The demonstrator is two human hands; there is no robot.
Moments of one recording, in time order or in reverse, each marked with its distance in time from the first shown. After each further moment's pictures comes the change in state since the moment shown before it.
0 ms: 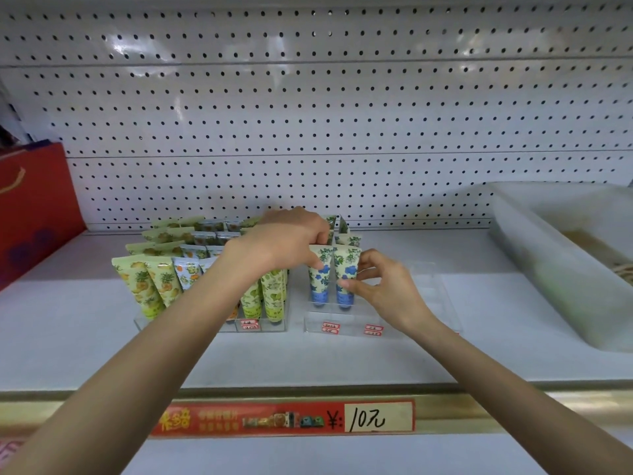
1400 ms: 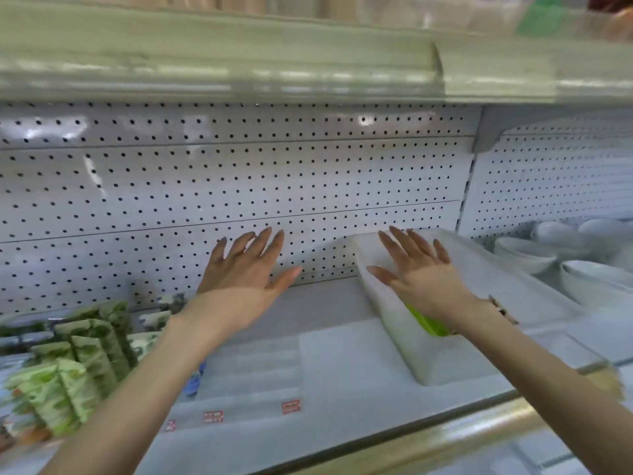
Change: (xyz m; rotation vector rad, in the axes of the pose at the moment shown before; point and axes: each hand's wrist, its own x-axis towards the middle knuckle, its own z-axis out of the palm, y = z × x) left_hand 0.058 0.148 -0.024 0.072 0.213 -0.039; right_hand -0.013 0.027 -0.261 -1.107 0.132 0.116
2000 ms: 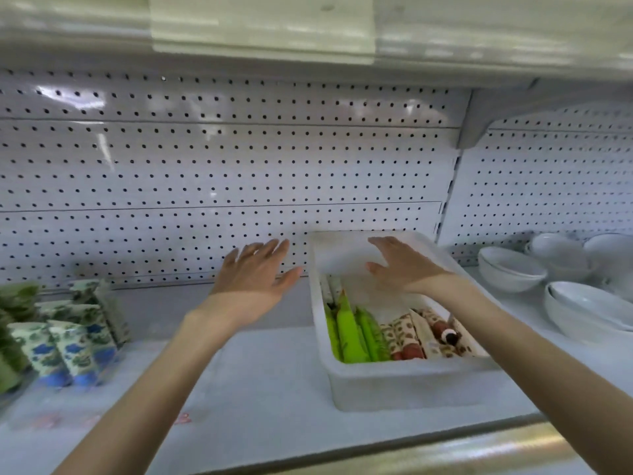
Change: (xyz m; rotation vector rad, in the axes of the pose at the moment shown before) left_hand 0.065 0.116 0.038 -0.138 -0.015 -0.080; right_hand 0.073 0.117 0.019 0.232 -0.310 -0.124
